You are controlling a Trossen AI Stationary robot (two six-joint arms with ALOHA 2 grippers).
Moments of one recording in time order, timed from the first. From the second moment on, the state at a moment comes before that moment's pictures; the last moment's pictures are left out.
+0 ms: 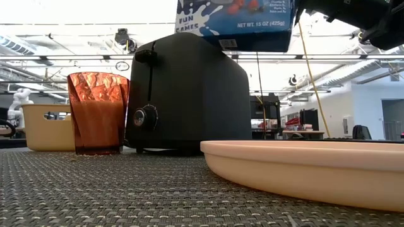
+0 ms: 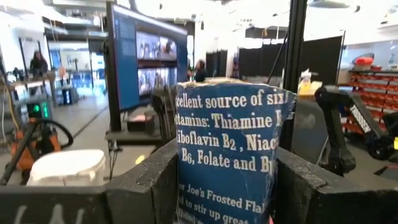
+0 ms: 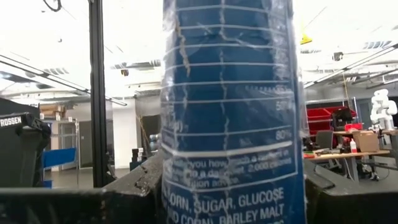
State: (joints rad) left arm 0.18 1.31 1.17 0.31 0.42 -0.05; right arm 0.16 1.15 0.30 1.35 0.16 0.02
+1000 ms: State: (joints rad) left arm 0.24 0.95 1.17 -0.26 0.41 0.00; right arm 0.16 1.15 0.30 1.41 0.15 0.01
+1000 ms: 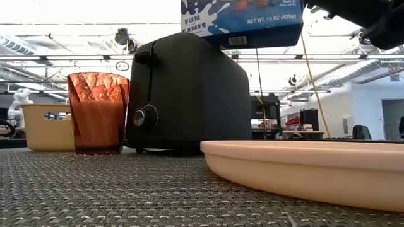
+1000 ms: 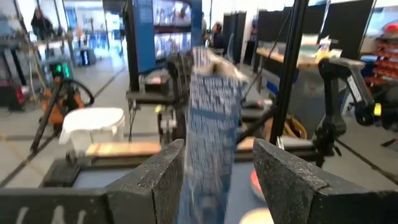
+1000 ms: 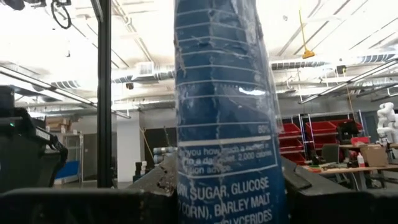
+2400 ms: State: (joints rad) left arm 0.16 0.89 0.77 -0.20 0.36 -0.14; right arm 0.16 1.13 0.30 1.55 0.16 0.00
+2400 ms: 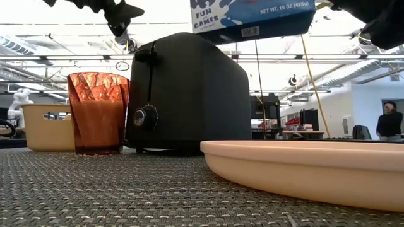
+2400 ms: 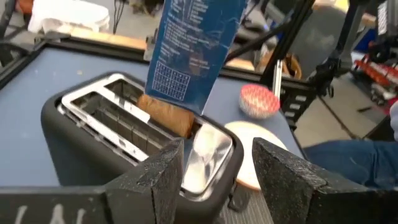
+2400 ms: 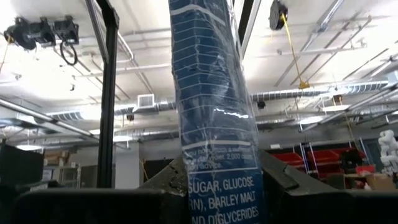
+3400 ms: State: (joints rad) left arm 0.10 1.28 0.65 0.89 0.36 -0.07; right arm 0.16 0.86 0.30 1.55 0.13 -0.12
